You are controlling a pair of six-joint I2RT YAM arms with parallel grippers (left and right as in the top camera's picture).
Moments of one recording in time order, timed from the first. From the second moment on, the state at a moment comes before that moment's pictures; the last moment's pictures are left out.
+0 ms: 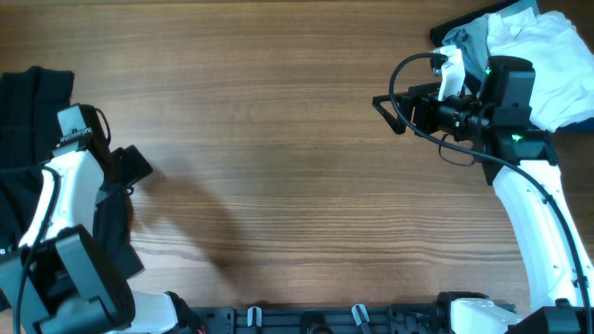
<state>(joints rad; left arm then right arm) 0.37 1.61 1.00 -0.77 -0.16 -0.30 -0.02 1.37 1.07 -0.42 -0.71 0.02</state>
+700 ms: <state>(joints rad) 0.42 1.68 1.00 -0.54 -0.19 -0.21 -0.02 1.39 1.07 -0.41 -0.68 0.03</state>
